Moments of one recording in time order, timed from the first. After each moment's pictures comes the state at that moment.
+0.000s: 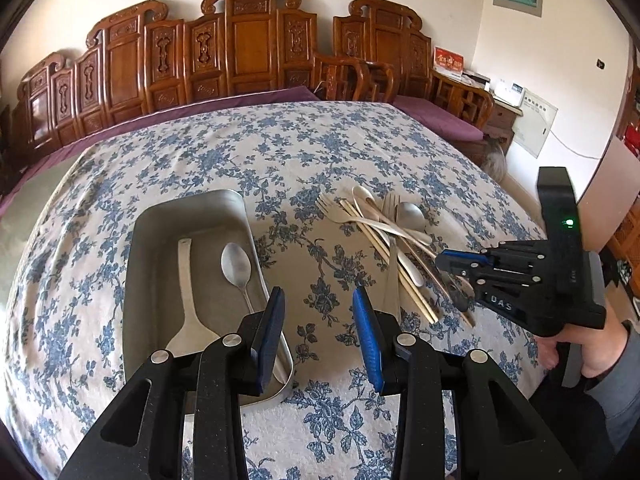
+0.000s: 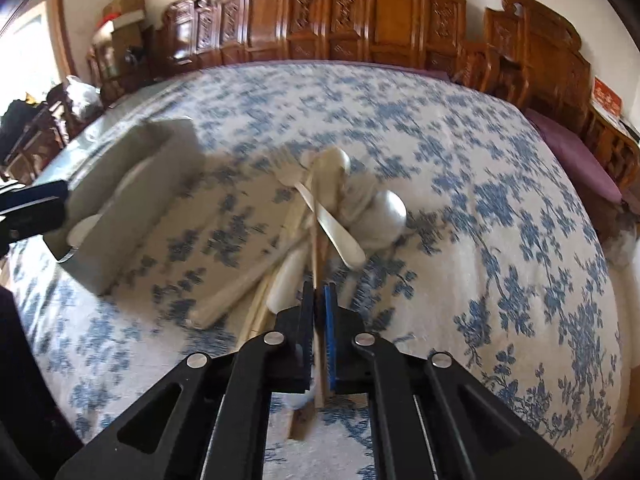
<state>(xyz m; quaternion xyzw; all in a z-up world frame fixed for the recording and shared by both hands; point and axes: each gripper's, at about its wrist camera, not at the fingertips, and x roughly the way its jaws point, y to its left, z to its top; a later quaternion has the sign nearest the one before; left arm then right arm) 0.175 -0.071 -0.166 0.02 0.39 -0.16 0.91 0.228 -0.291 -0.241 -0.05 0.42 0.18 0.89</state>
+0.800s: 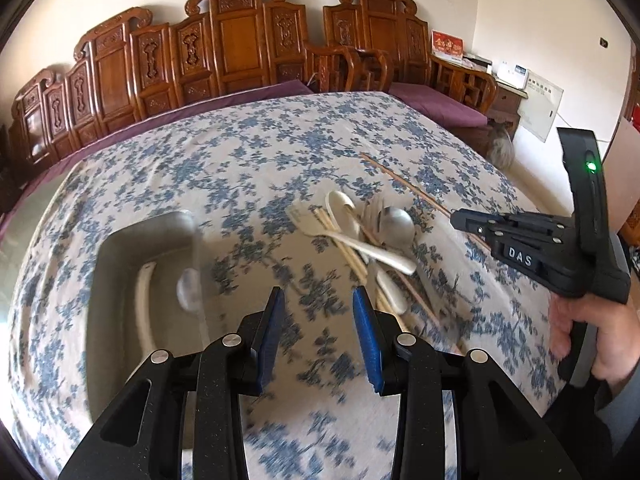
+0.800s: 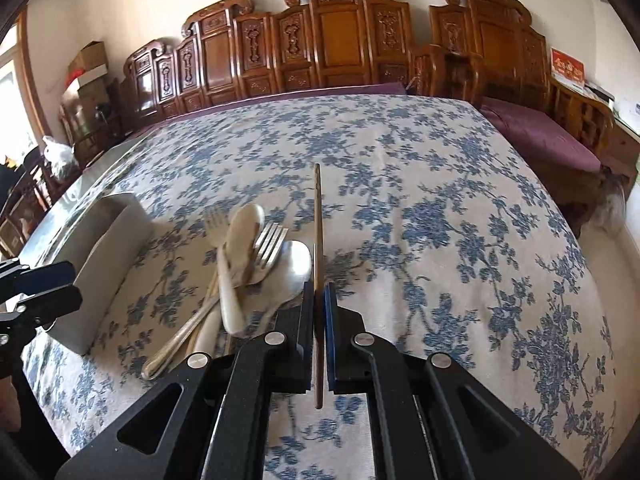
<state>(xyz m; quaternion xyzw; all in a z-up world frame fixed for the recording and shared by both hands) 0.209 -0.133 -0.174 0.06 0.41 -0.15 0.90 0.263 -0.358 -0.231 0.03 0.39 0.12 0.91</state>
